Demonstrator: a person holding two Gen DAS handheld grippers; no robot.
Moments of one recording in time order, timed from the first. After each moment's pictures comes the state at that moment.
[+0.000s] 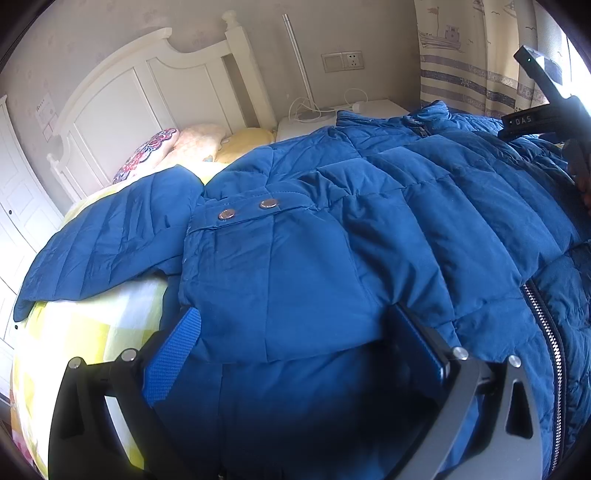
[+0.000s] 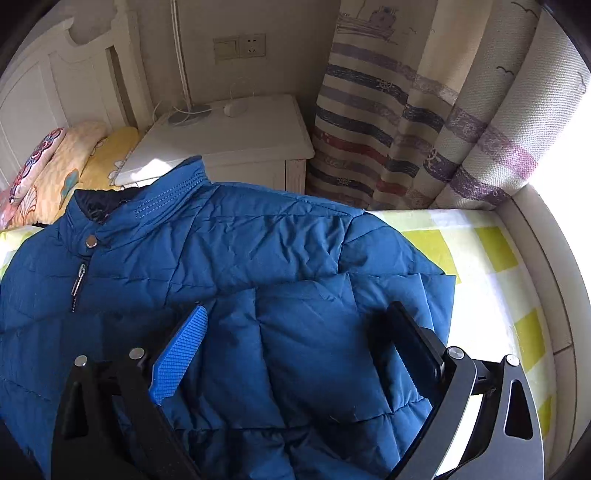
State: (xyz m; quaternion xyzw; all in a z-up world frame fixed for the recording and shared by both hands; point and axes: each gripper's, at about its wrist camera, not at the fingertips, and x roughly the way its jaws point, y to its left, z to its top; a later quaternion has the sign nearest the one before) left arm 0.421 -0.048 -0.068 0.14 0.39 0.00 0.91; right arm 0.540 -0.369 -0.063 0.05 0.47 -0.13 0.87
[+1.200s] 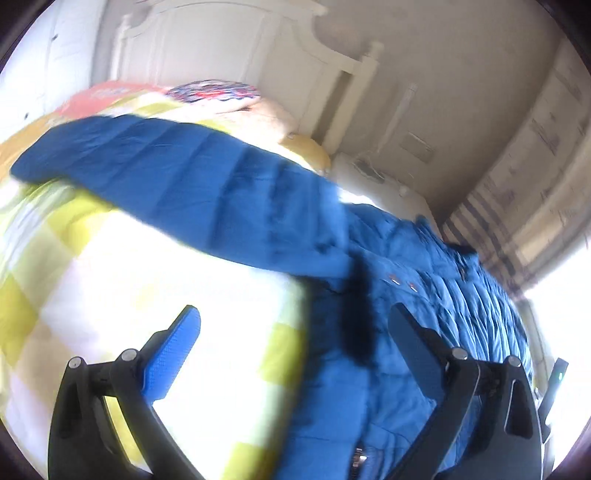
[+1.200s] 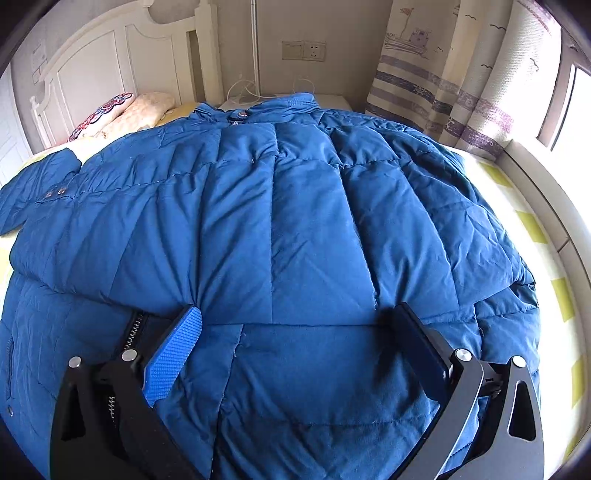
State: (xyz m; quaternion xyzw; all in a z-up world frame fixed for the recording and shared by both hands) left arm 0.390 0.183 -0.015 -0.22 0.37 0.04 0.90; right arm 0.364 -0.255 -0.071 0.02 0.44 -0.06 0.90
